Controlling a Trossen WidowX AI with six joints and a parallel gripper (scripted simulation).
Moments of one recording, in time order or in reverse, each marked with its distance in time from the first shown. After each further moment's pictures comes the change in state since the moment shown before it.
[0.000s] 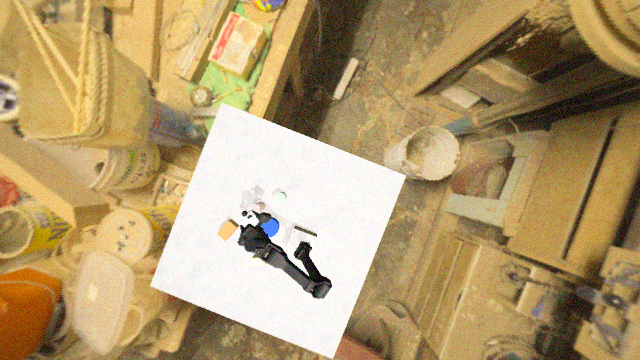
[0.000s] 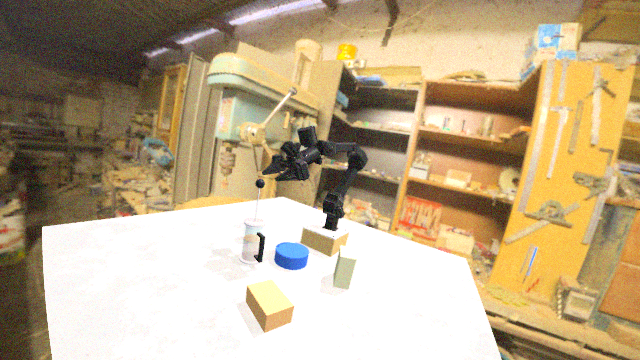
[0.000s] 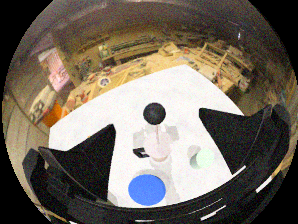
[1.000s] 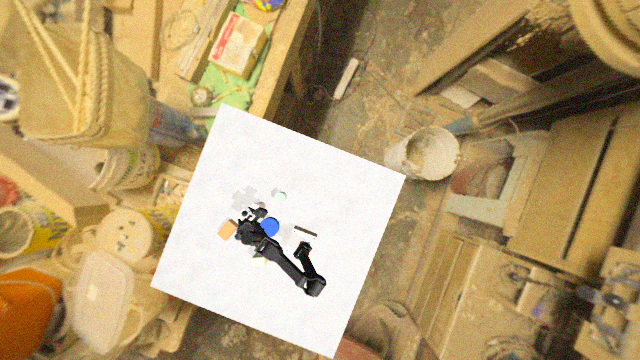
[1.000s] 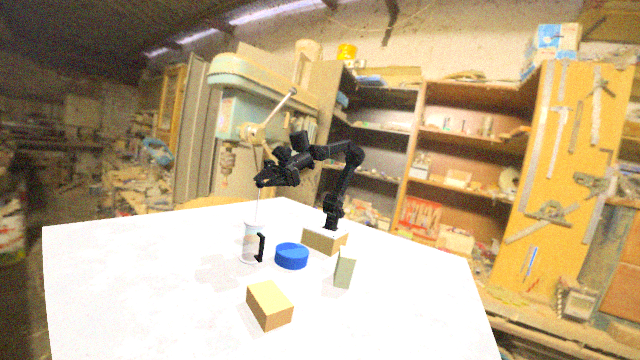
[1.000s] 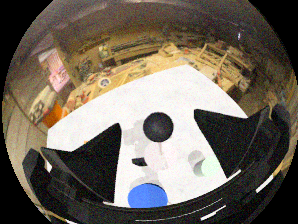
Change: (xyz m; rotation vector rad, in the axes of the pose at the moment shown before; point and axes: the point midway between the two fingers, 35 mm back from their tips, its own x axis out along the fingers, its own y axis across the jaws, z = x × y) arm 0.037 0.000 -0.002 0.000 -0.009 0.000
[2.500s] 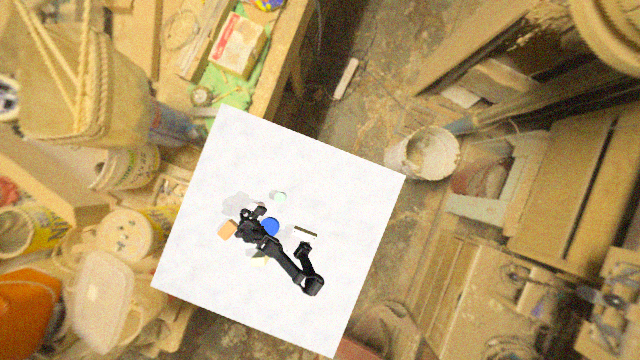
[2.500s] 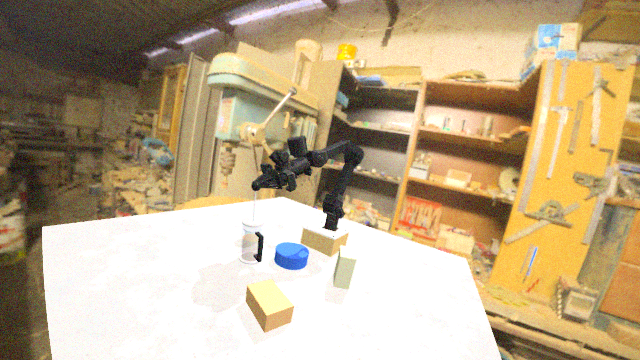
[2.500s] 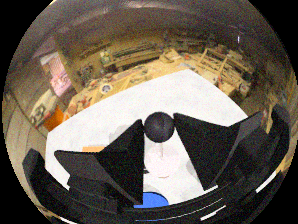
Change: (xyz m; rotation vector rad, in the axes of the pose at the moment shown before) arm 0.019 0.000 -0.008 0.003 -0.058 0.002
